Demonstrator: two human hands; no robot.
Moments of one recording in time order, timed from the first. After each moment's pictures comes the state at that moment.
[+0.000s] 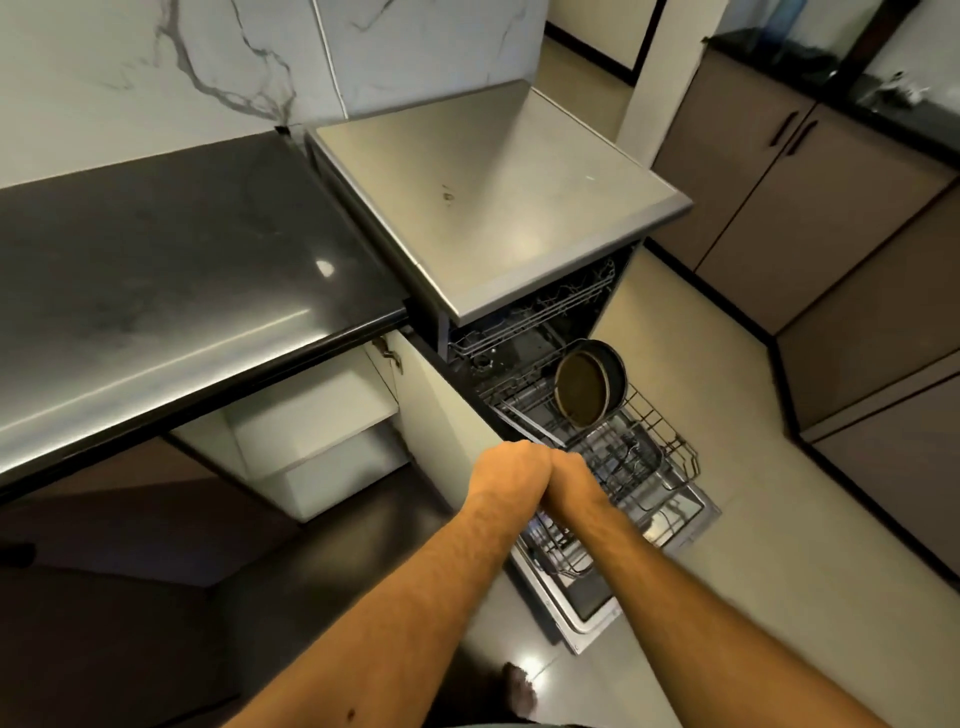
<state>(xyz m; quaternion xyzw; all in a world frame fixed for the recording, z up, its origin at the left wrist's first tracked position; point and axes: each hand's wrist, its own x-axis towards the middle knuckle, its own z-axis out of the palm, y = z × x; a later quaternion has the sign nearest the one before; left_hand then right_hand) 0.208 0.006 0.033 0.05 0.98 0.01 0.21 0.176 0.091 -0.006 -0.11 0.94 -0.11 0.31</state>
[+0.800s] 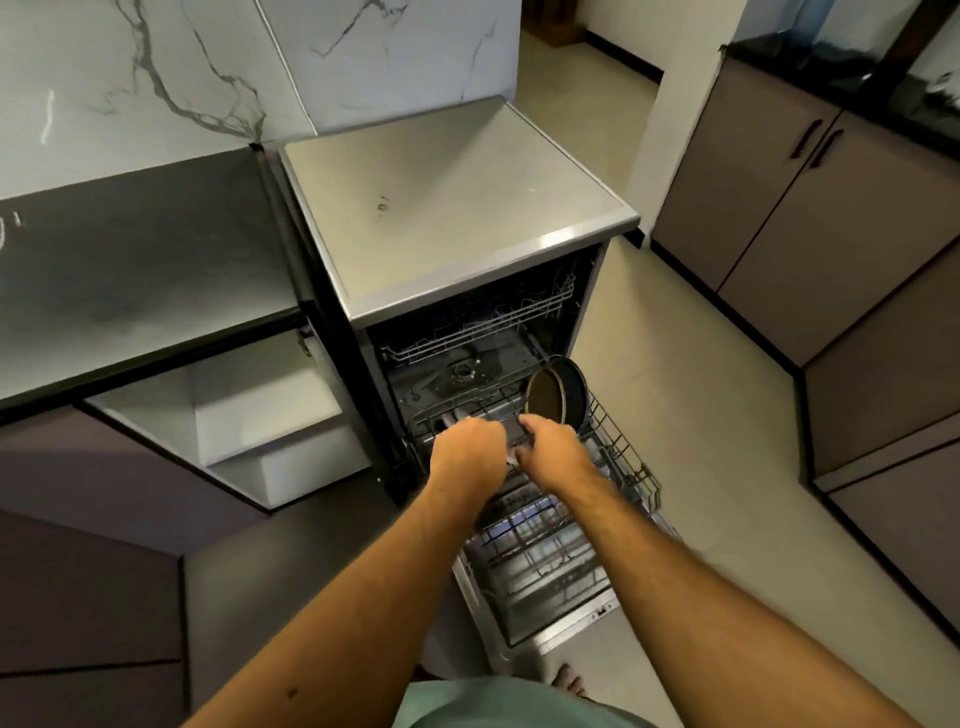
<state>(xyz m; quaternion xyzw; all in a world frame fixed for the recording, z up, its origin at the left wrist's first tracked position) 0.123 0.167 0.038 -0.14 0.98 0.06 0.15 0.059 0.273 0.002 -0.16 0.92 -0.24 0.25</state>
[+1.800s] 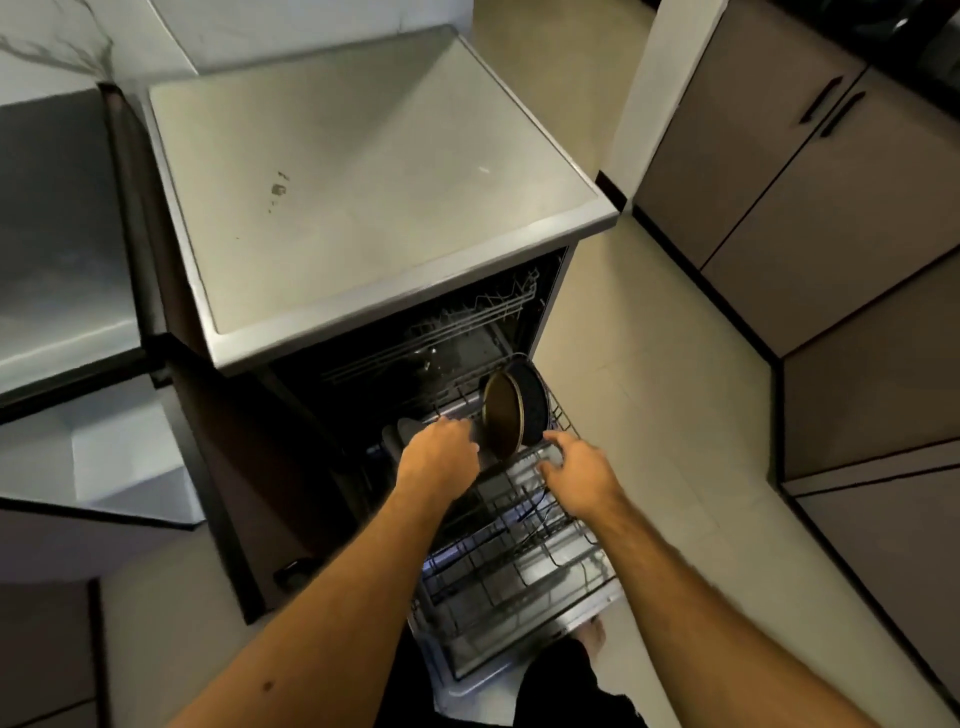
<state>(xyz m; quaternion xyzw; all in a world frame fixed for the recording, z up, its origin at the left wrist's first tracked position) -0.041 0.155 -0.049 -0.18 0.94 0.21 0.19 -0.099 0.342 -0.069 -0.07 0.92 -0.25 0.28</state>
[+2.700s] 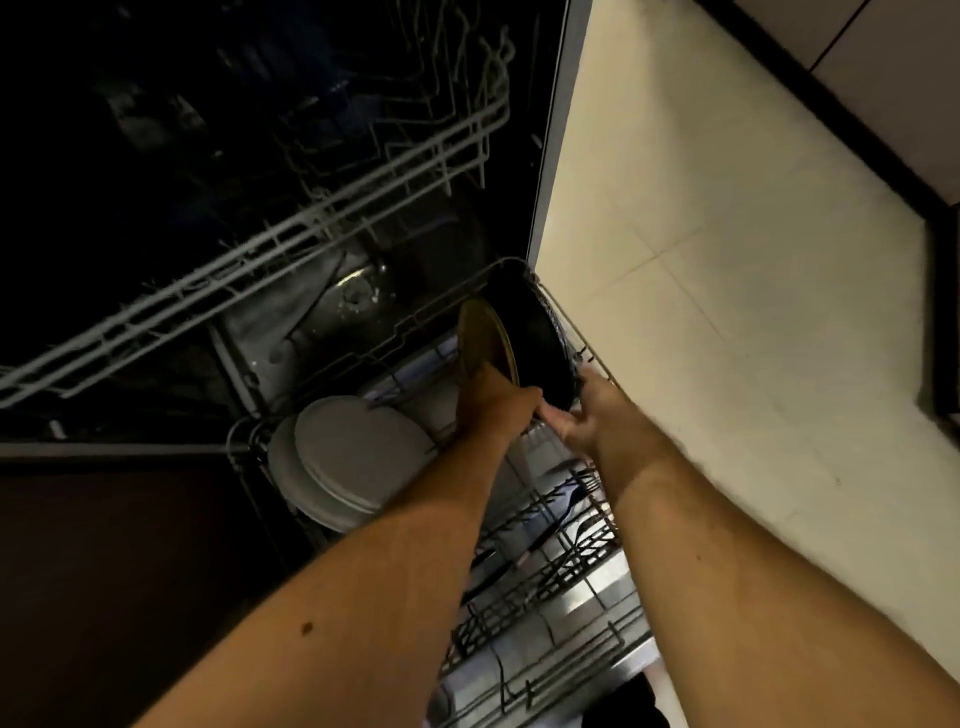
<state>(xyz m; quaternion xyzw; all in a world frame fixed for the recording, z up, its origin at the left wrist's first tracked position) -0.250 0.215 -0.377 -0.43 0.75 0.46 0.22 -0.296 0.316 -0.422 0.53 0.34 -0.70 0.34</state>
